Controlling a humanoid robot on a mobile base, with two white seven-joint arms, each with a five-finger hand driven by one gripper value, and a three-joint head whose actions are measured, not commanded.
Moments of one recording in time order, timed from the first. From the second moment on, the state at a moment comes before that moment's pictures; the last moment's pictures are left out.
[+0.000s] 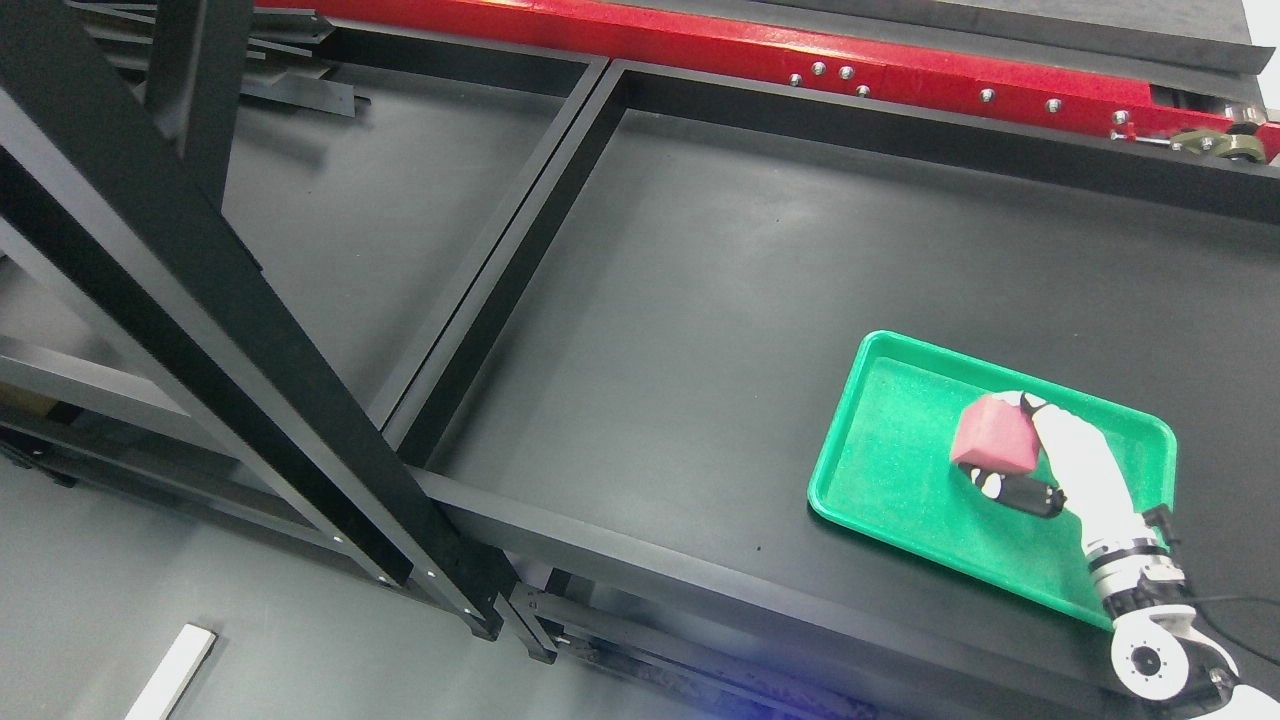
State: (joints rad) left arm 0.00 0.00 0.06 -0.08 0.00 -0.10 -0.08; right arm -0.01 -0.25 0.02 -1.36 0.69 -0.31 -0.08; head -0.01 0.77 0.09
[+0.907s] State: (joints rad) left arm 0.00 0.00 0.06 -0.08 0.00 -0.10 -0.08; right arm 0.11 -0.15 -0.11 -1.55 0.55 -0.42 -0.18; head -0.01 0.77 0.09
